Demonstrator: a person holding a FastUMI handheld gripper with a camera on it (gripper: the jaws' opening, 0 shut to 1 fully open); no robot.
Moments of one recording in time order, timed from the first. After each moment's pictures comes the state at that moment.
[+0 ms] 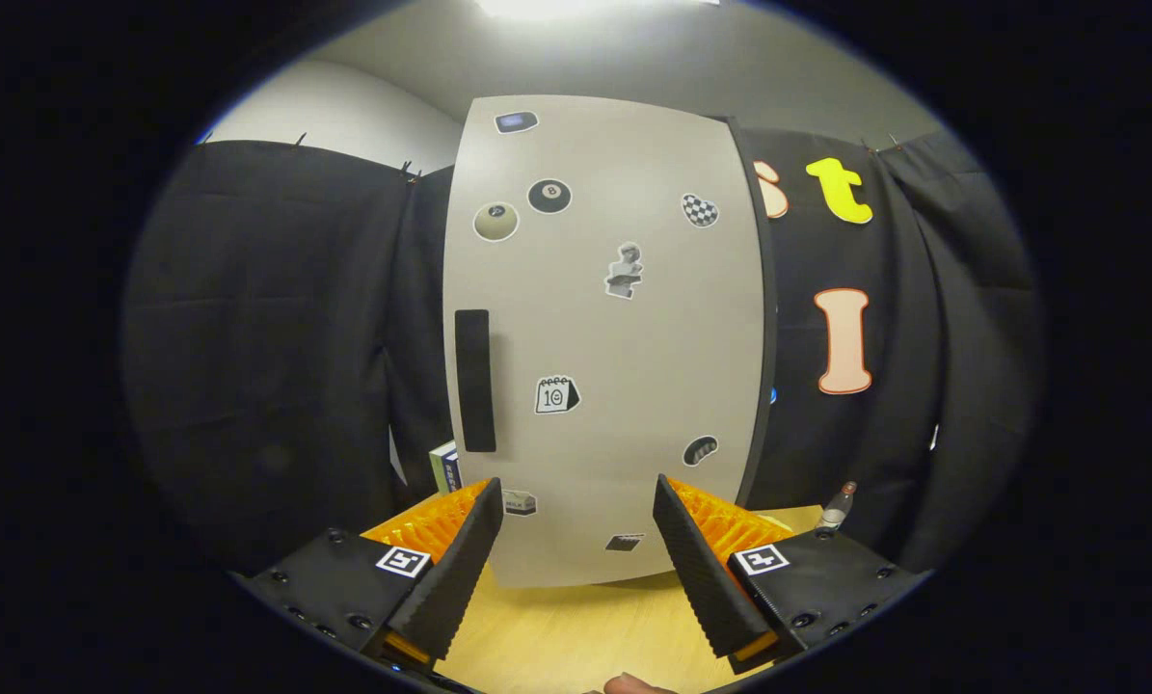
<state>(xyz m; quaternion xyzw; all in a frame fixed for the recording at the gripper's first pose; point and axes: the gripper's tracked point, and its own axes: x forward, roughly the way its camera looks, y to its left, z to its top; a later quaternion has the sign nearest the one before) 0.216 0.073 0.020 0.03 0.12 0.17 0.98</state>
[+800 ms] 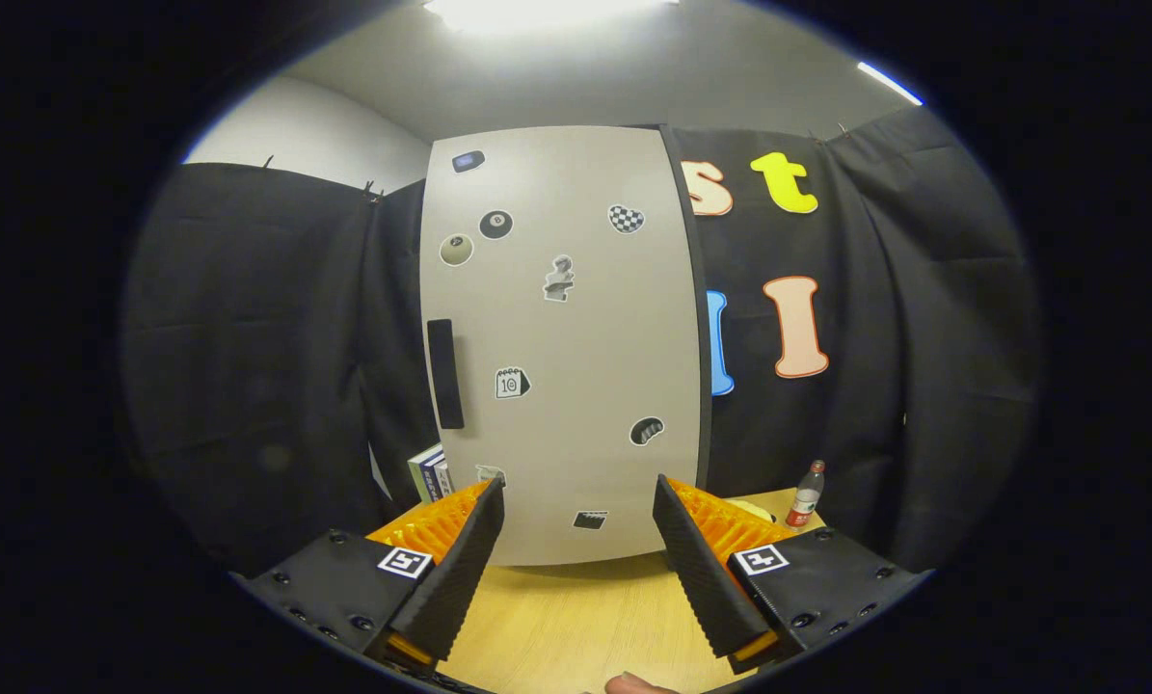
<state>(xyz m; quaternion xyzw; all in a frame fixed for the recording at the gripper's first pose) 0.178 0.030 0.014 0.06 0.12 0.14 0.98</state>
